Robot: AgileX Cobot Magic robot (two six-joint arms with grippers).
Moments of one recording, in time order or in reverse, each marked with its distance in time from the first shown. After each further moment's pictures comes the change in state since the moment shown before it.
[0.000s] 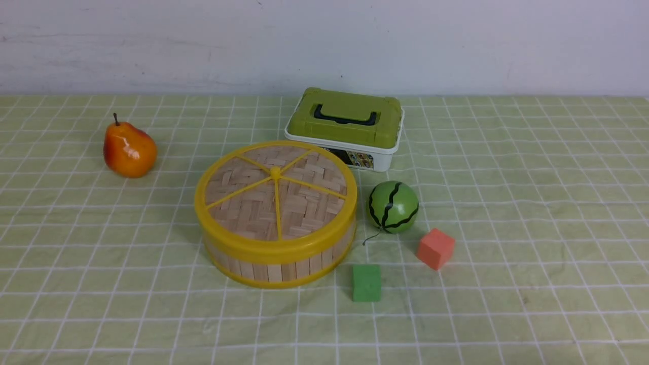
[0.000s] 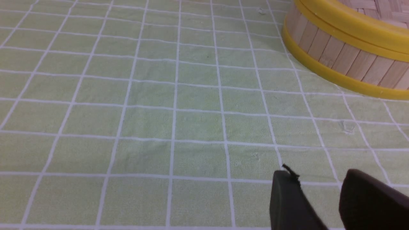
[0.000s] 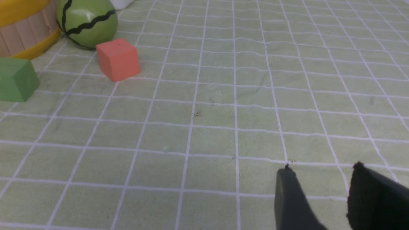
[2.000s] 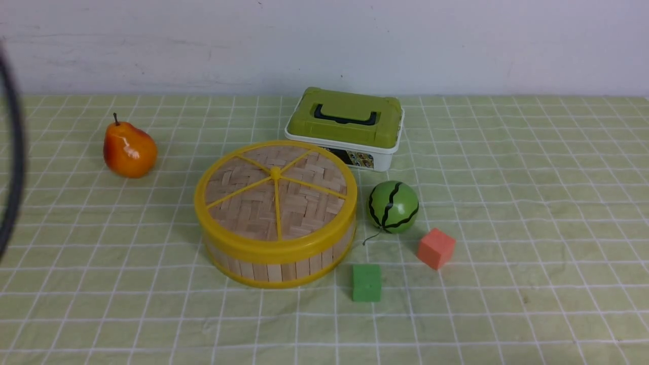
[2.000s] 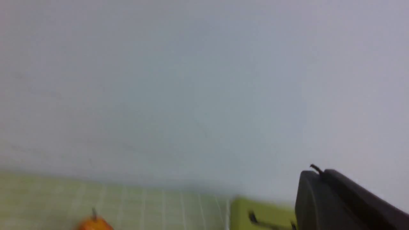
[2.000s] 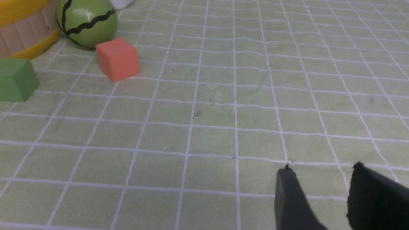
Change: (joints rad) right arm 0.000 0.000 0.000 0.000 0.000 0.000; left arm 0.000 0.823 -0.913 -0.666 -0.202 0.490
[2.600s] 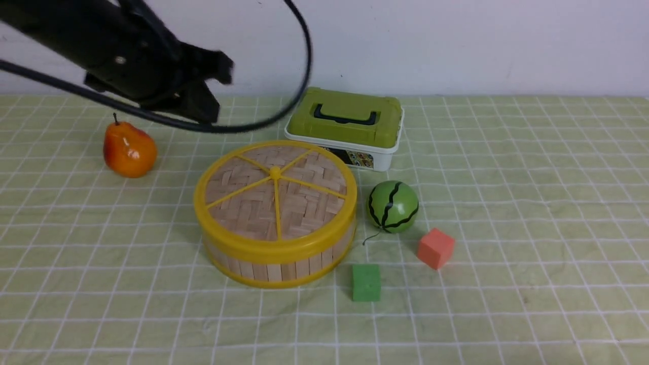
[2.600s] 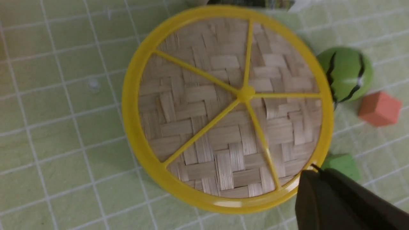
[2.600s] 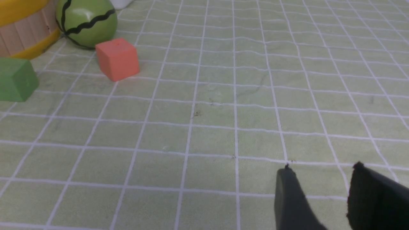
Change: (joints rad) right arm 0.000 0.000 0.000 0.000 0.000 0.000; left arm -0.251 0.852 -0.775 0.515 0.813 -0.368
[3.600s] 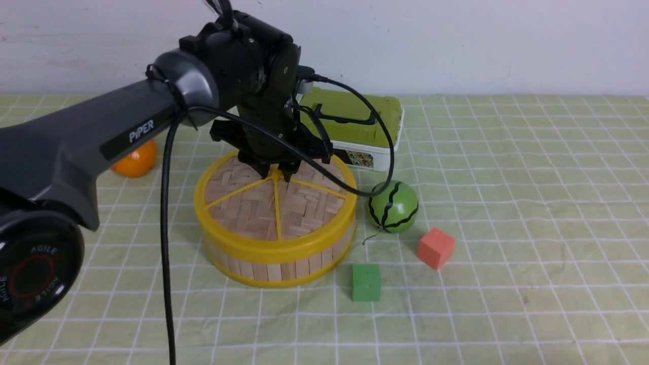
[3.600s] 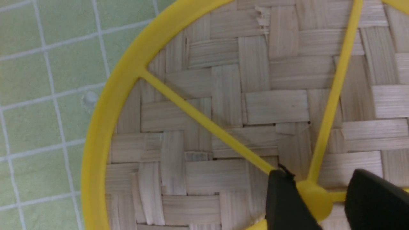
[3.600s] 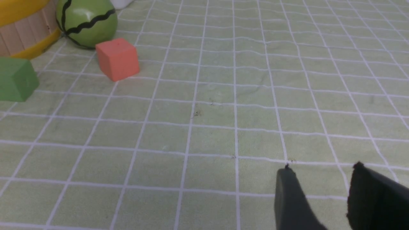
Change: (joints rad) right arm 0.000 0.000 0.000 0.000 0.000 0.000; left arm -0.169 0.473 -0.307 0.388 0.018 -0.343
